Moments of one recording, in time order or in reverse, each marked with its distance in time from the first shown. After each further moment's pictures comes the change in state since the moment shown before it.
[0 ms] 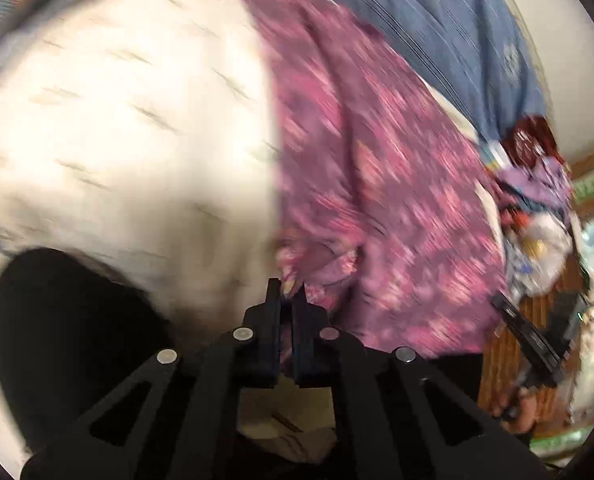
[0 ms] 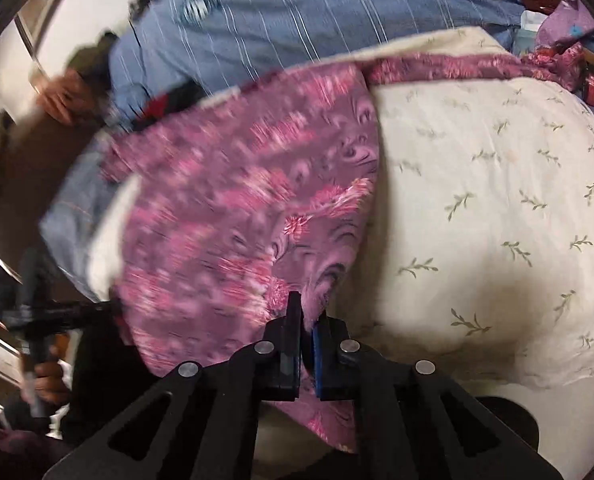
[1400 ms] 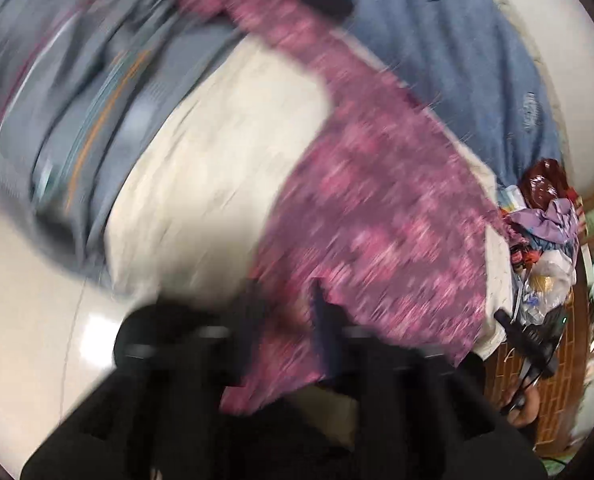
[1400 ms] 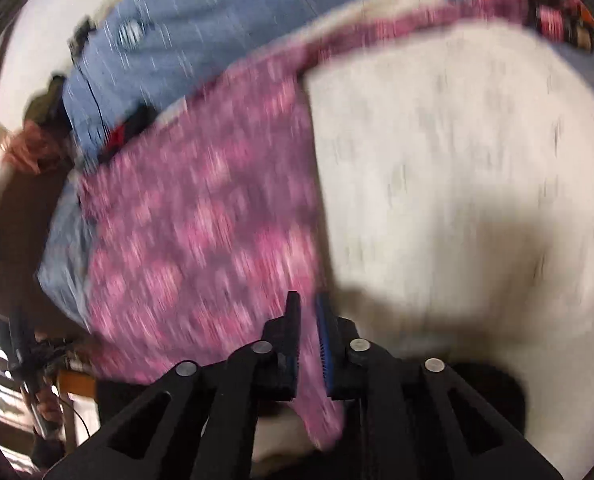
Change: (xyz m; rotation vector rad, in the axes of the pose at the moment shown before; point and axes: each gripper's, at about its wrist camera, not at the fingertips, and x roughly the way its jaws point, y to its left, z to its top) left arm -0.076 0.037 0.057 -0.010 -0.092 0.058; right arm 0.001 -0.034 0.029 0.209 0.045 -0.043
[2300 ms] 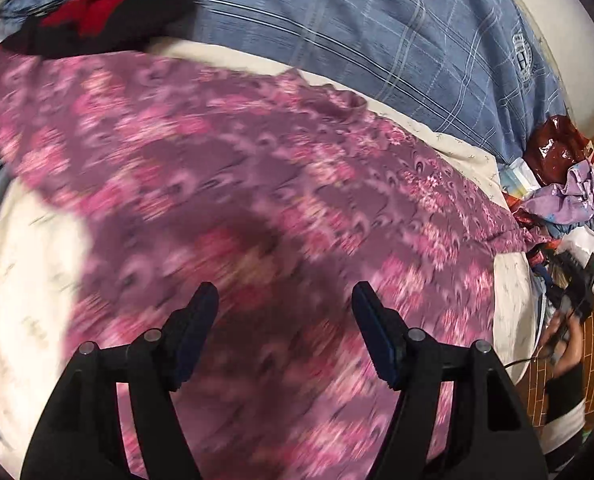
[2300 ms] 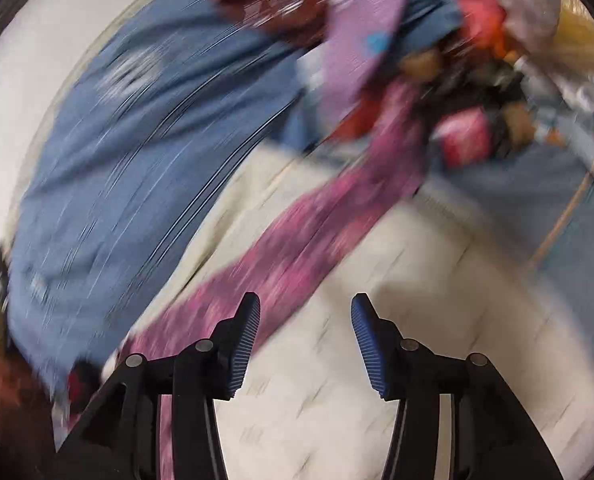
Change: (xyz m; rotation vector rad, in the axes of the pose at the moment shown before) left arm 0.168 -0.168 0.136 0.247 0.051 0.021; right arm -0.008 -0.161 0.195 0.454 -0.407 -0.170
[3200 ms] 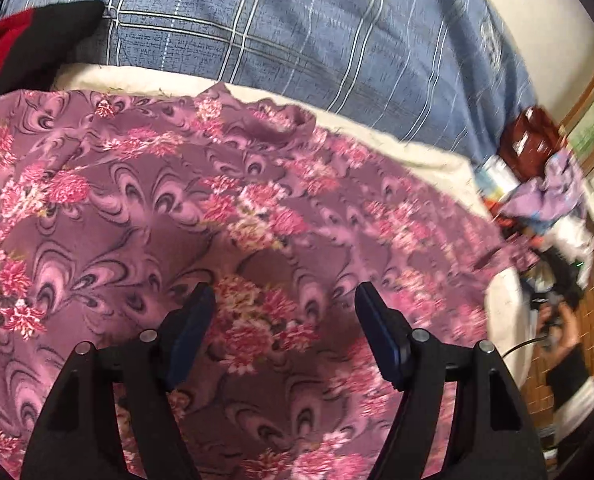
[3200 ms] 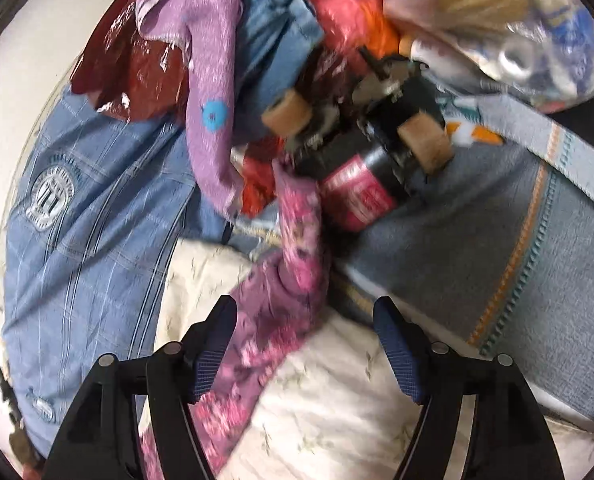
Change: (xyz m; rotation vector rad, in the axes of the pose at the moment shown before) left arm 0.048 -0.024 0.035 0.081 -0.076 -0.156; right arm 0.008 -0.060 0.024 0.303 -0.140 -0.066
